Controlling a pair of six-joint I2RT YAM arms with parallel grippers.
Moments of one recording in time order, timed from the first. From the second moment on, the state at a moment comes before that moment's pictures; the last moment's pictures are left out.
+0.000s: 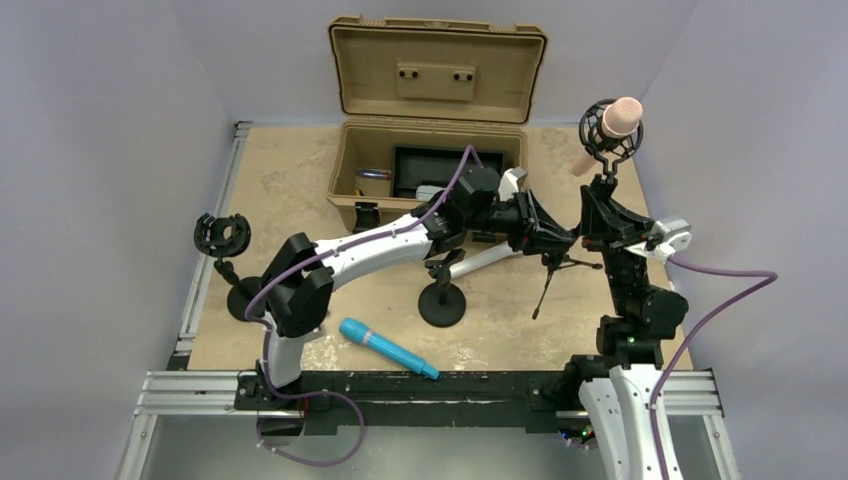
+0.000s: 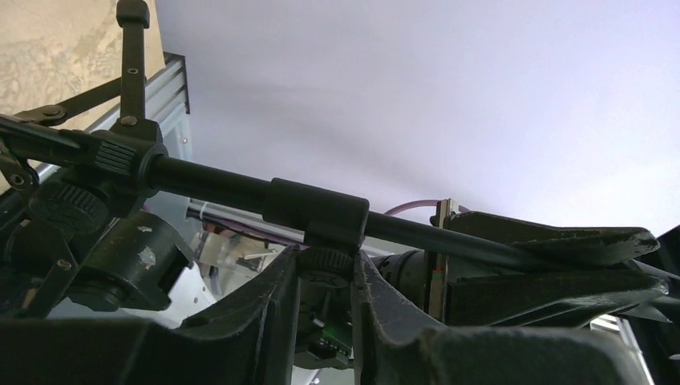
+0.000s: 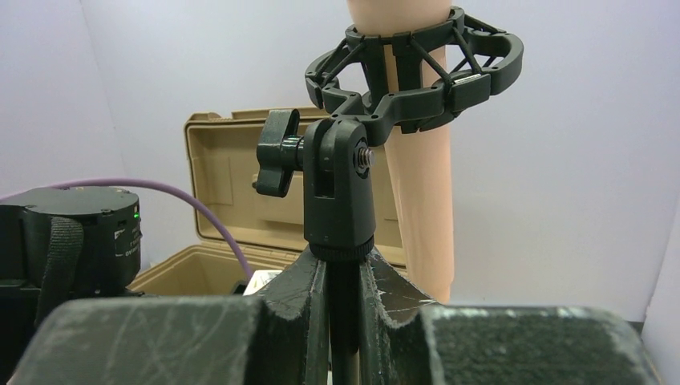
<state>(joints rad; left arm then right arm) -0.97 1.95 1.61 0.16 0.57 -1.69 -0.02 0.43 0.48 0.54 -0.25 0.28</state>
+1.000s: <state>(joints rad) -1.08 1.80 1.79 -0.27 0.22 -0.40 -0.02 0.45 0.48 0.51 -0.25 0.29</state>
